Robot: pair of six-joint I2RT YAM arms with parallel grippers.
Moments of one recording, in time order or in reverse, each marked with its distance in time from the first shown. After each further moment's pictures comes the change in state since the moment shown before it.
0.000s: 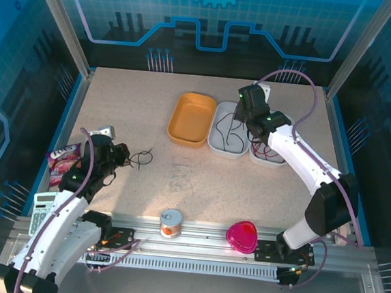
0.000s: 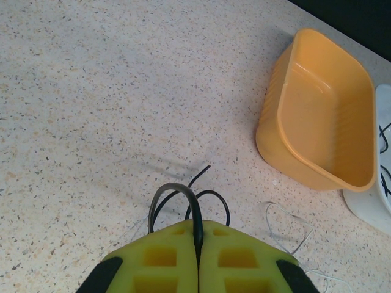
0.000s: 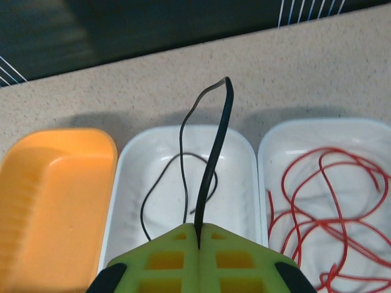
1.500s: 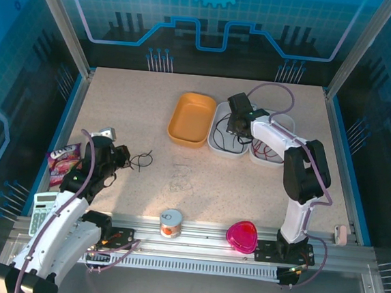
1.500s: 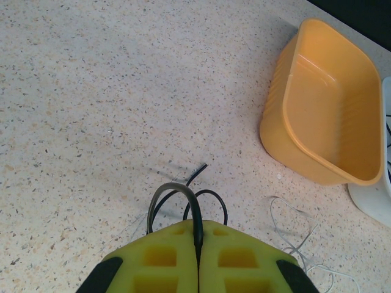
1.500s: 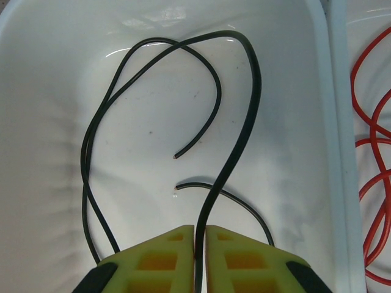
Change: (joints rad) left arm 0.000 -0.008 -0.025 0.006 0.007 0.001; right arm -0.055 0.340 0.047 -0.027 -0.180 0.106
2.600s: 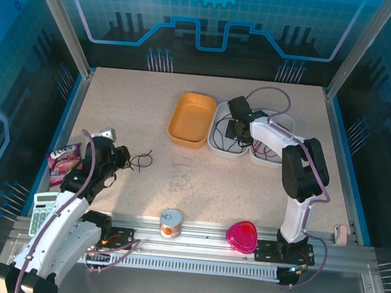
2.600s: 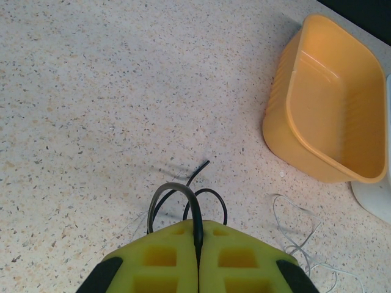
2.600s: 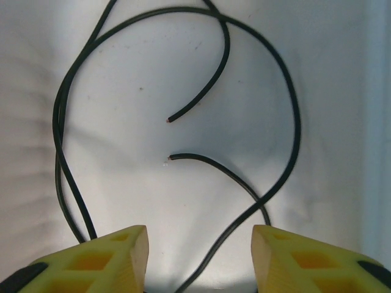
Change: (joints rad) left arm 0.000 0.000 -0.008 0.000 0.000 0.001; right arm -0.007 0.010 -0.020 -0.037 -0.061 -0.058
